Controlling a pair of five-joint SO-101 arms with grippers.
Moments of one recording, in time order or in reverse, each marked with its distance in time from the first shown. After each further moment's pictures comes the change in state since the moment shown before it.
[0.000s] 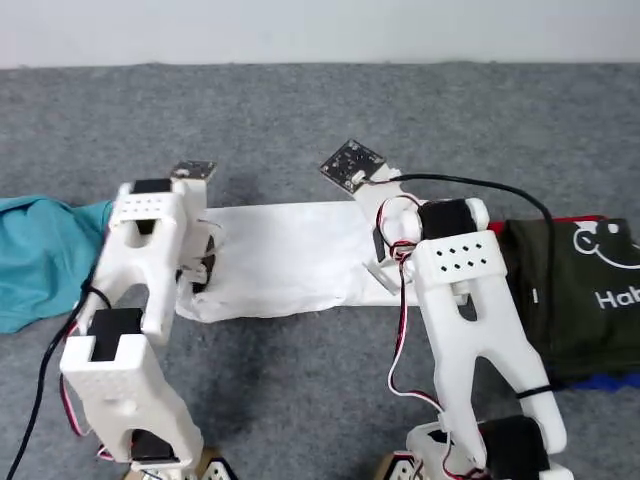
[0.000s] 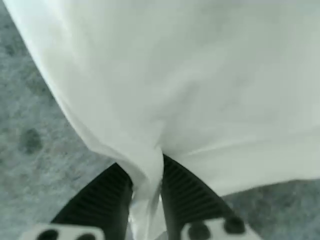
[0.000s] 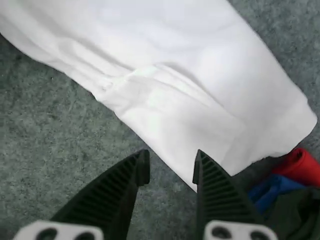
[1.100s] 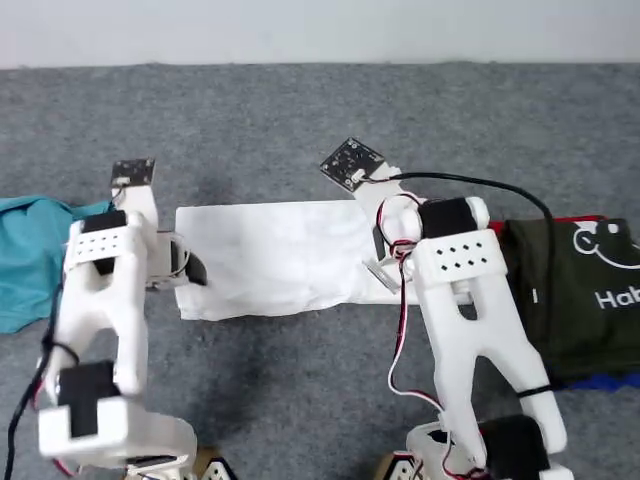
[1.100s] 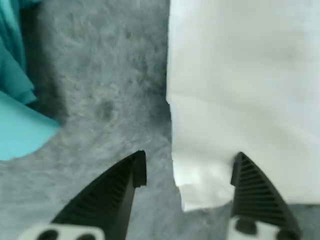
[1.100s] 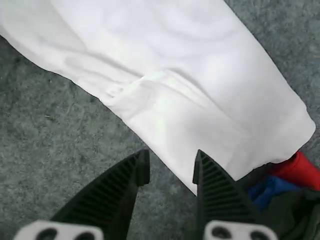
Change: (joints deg) left arm -6.8 -17.3 22.4 -17.9 7.0; right arm 0.0 0.1 -1.4 0.0 0.1
